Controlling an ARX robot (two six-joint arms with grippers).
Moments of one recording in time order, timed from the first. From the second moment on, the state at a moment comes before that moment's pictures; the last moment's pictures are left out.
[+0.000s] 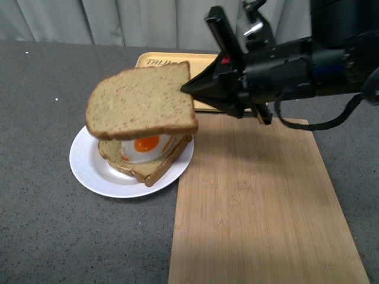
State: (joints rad) left arm 0.00 0.00 0.02 0.00 0.00 -0.01; right arm 0.36 2.13 1.08 0.44 -0.76 0.83
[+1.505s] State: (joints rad) left arm 0.00 0.00 0.02 0.00 0.00 -0.01; right arm 0.23 1.83 0.46 1.38 0.23 0.03
